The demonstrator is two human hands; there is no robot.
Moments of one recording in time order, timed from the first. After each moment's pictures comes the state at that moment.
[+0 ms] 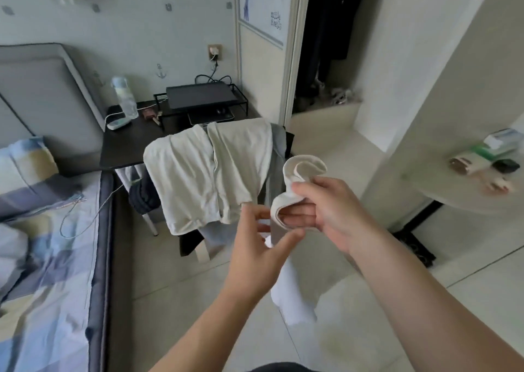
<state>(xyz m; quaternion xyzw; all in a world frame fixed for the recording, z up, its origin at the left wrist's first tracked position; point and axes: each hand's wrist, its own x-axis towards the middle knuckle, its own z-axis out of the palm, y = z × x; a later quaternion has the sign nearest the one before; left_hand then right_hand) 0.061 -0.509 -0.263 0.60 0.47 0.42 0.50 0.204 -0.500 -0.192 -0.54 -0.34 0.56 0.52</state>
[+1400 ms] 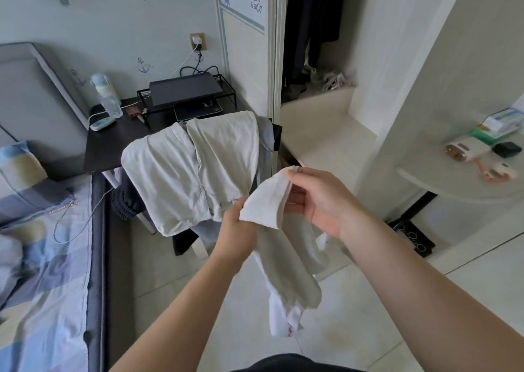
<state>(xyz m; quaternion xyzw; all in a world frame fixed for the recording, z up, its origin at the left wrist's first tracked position) 0.103 -0.440 -0.286 0.57 0.51 0.36 0.54 0.271 -0.451 -0.233 -0.49 -0.33 0.60 0.54</state>
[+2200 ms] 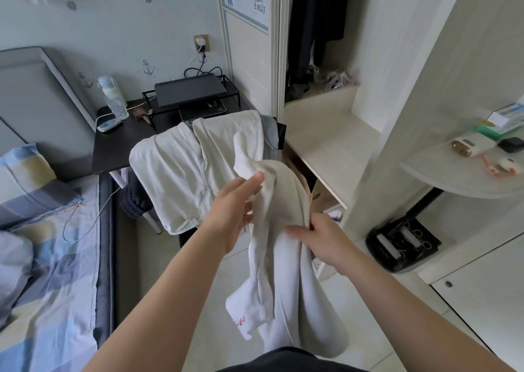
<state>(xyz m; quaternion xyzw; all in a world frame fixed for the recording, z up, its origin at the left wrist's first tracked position) 0.084 -0.419 -0.250 0.46 0.46 0.33 0.68 0.265 -0.495 -0.305 -0.65 -0.47 0.47 0.38</state>
